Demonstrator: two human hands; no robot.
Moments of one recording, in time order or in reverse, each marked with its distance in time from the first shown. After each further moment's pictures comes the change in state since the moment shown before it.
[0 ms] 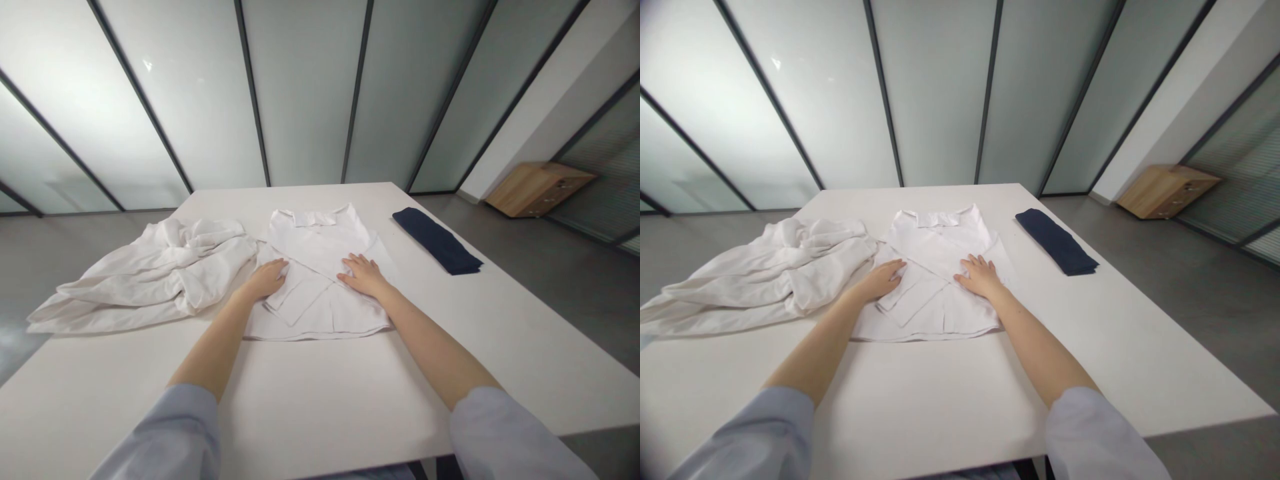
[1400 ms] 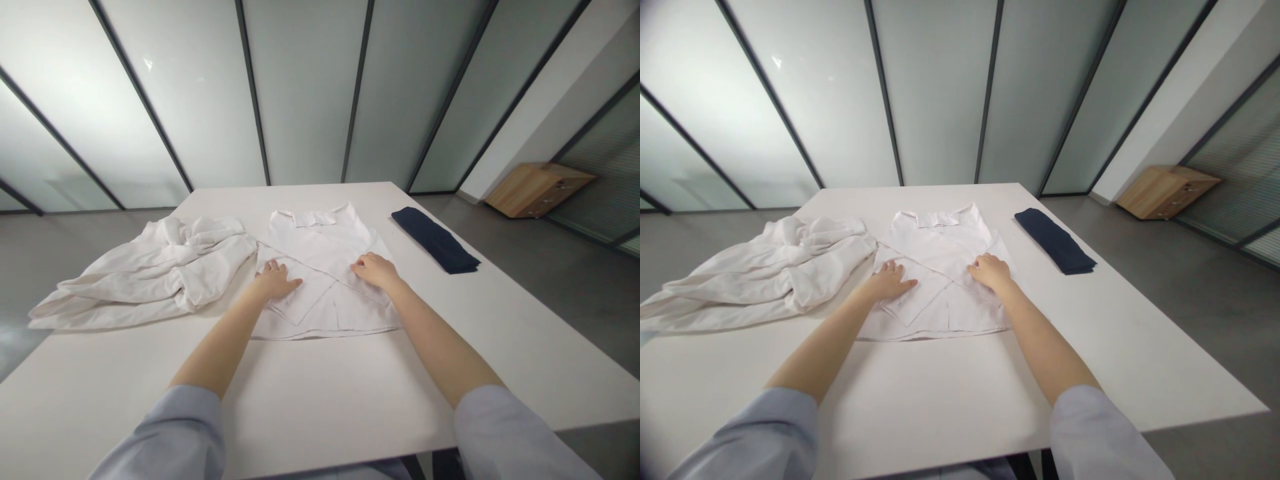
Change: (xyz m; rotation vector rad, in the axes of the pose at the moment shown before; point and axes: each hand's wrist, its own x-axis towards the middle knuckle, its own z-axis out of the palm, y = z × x) left_hand 0.000 0.039 0.006 0.068 -0.205 -0.298; right_hand -0.007 0.009 -0.032 -0.030 0.070 0.160
